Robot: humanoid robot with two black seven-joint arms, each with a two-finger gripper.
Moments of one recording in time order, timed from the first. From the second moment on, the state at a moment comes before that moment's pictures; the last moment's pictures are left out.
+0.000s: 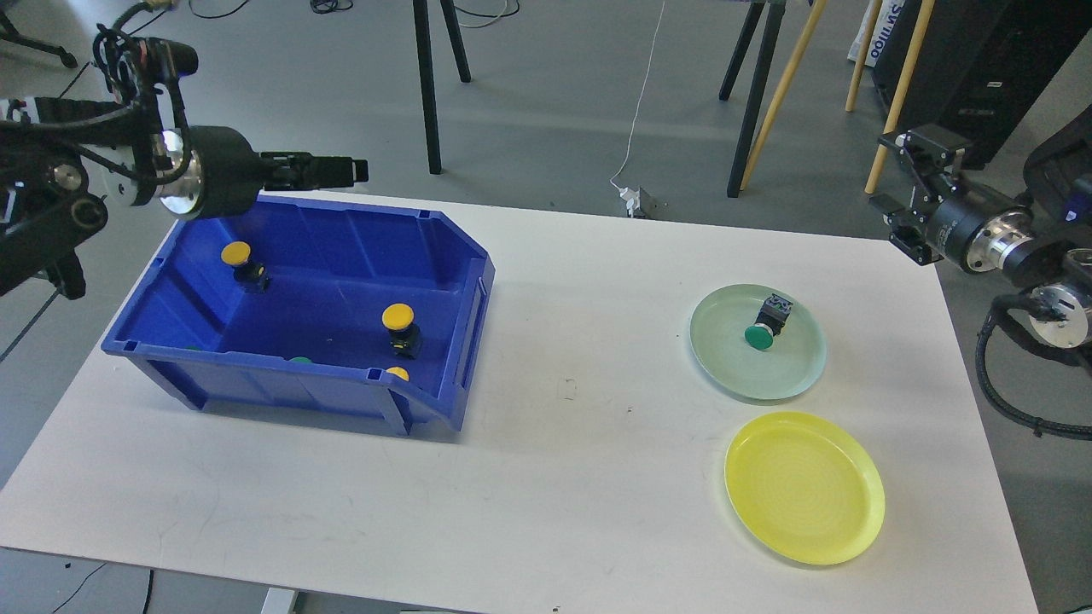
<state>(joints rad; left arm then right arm) -1.11 0.78 -0.29 -1.14 1.36 -0.49 -0.09 0.82 -0.59 0.56 0.70 -0.45 0.27 0.16</state>
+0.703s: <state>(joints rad) -0.96 0.44 -0.28 -0.86 1.66 -0.49 -0.12 0.71 -0.73 0.54 0.70 -0.45 0.31 0.17</state>
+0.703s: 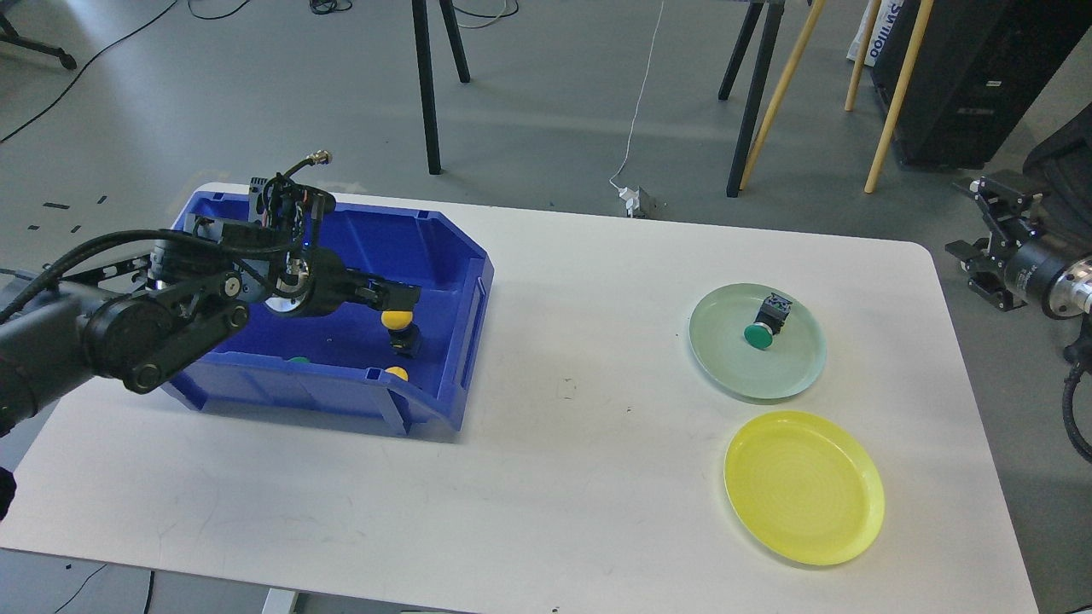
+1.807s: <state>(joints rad) -0.94 0.34 -0.21 -0.71 1.71 -0.49 -0.17 0.69 -0.72 0.54 0.70 -0.45 0.31 0.18</state>
